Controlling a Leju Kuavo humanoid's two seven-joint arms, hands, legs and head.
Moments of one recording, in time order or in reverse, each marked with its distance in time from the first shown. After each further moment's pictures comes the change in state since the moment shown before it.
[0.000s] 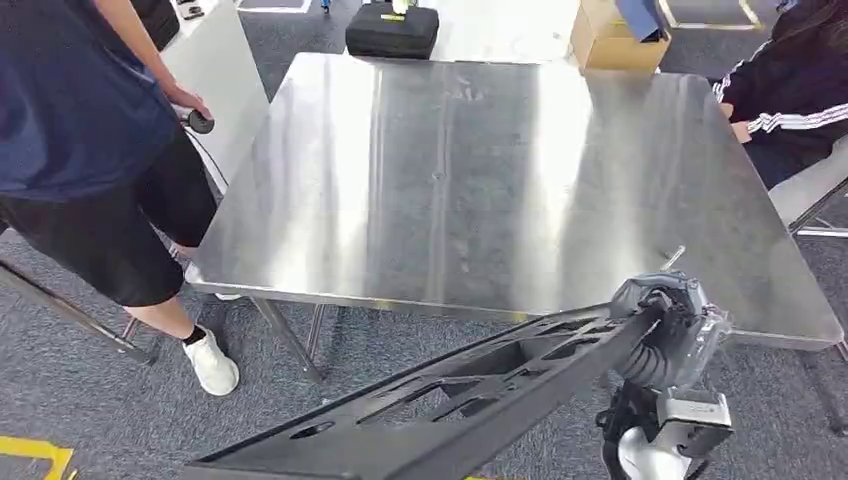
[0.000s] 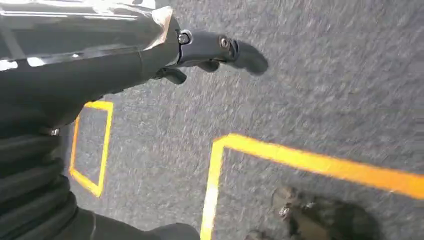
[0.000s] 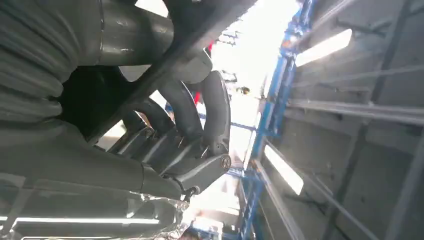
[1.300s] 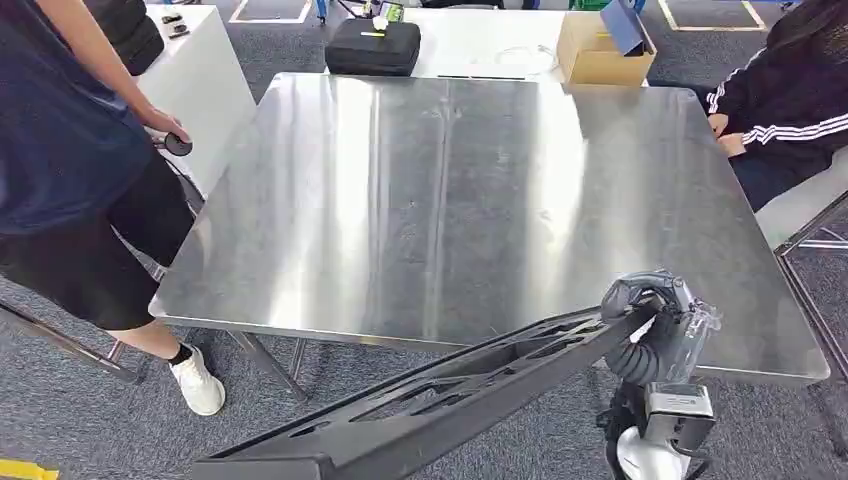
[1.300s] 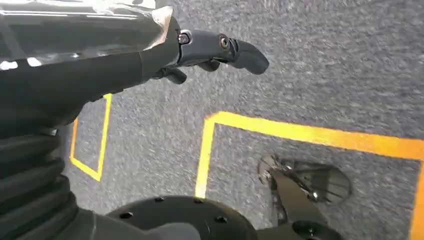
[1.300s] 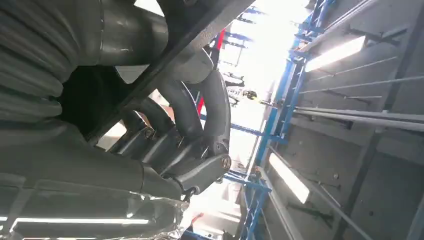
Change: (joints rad) left arm -0.001 -0.008 -0.001 -0.001 0.000 -0.003 0.006; right arm -0.008 -0.021 0.003 0.037 0.019 0.015 0.025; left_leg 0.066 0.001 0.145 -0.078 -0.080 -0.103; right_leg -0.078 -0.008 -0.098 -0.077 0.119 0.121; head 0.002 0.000
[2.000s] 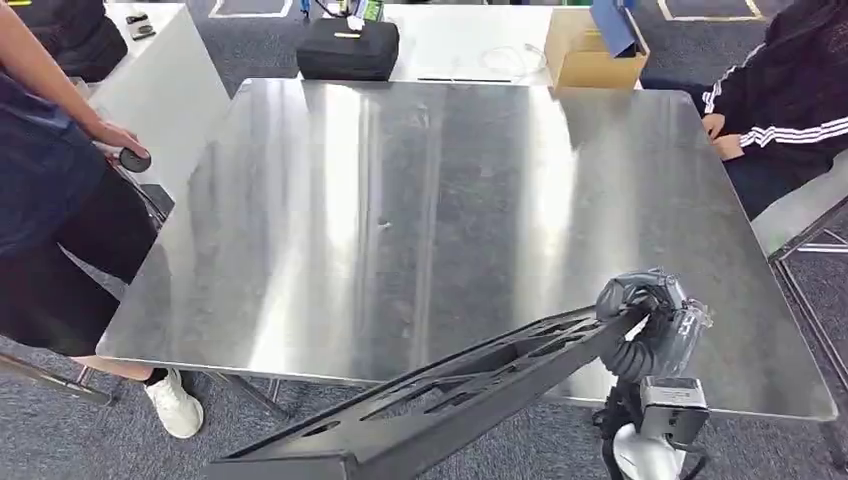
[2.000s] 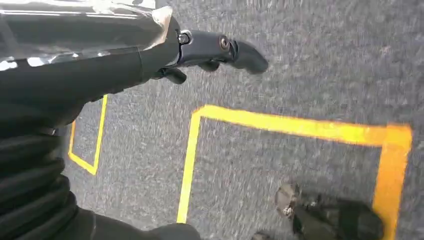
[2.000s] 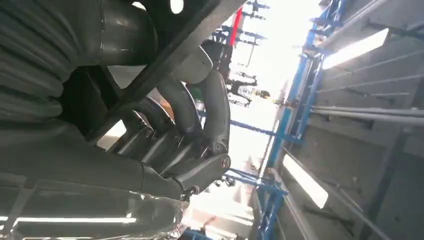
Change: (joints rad) left arm 0.002 0.004 0.000 -0.003 0.002 0.000 -0.011; right arm 0.005 0.000 -0.002 0.006 0.002 -0.001 0.001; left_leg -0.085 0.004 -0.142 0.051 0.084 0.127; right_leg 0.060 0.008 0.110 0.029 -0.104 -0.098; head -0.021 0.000
